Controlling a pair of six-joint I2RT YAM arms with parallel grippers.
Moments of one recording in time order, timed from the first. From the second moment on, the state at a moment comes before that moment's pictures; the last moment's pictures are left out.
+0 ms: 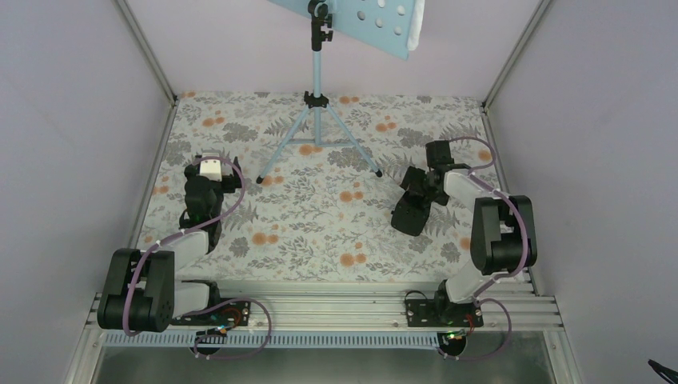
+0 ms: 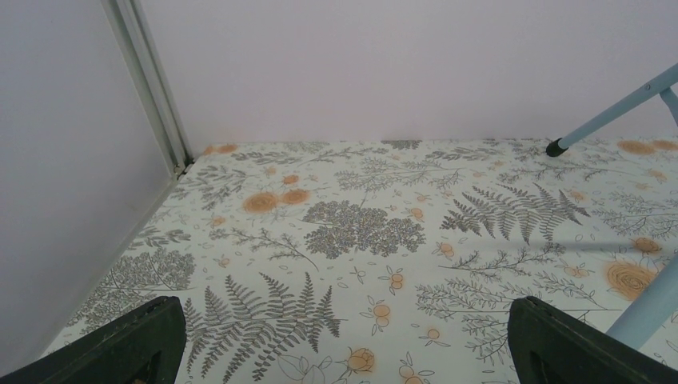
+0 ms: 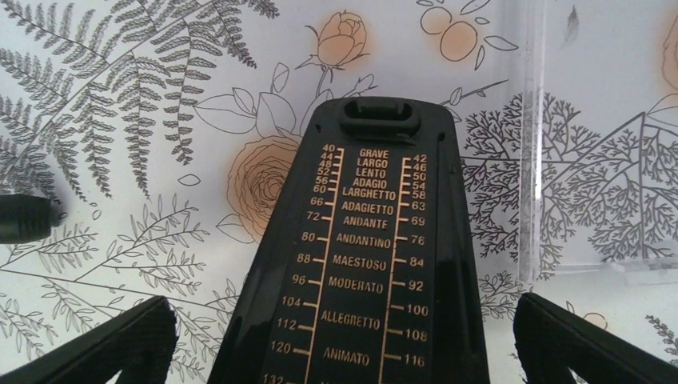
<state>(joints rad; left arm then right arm) -0.05 1.24 0.30 0.79 -0.12 0.02 0.09 1.63 0.95 -0.46 0.01 0.48</state>
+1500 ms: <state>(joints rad) -0.07 1.27 0.33 0.77 -0.12 0.03 0.35 1.11 0.62 -0.06 0.06 0.33</state>
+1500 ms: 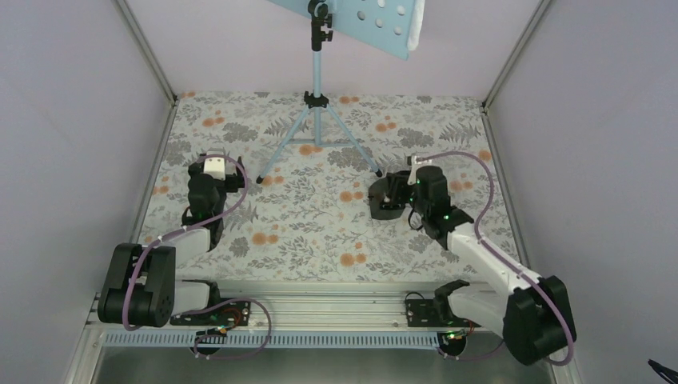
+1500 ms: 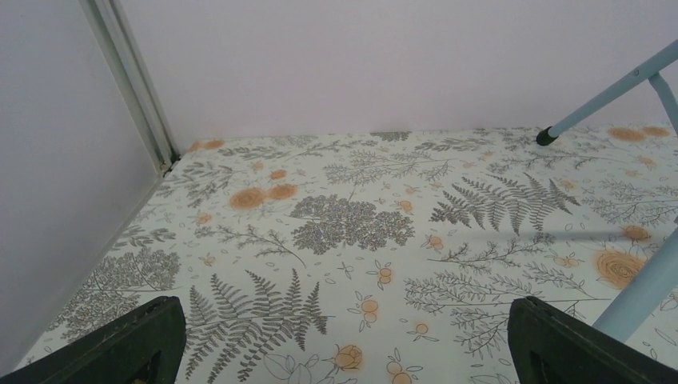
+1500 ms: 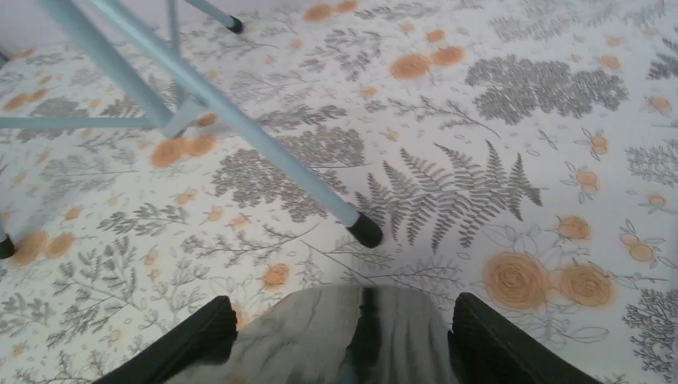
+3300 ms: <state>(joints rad) -0.15 0.92 1.06 -0.27 0.26 -0.36 0.27 1.08 0.42 0.06 -0.06 0.53</state>
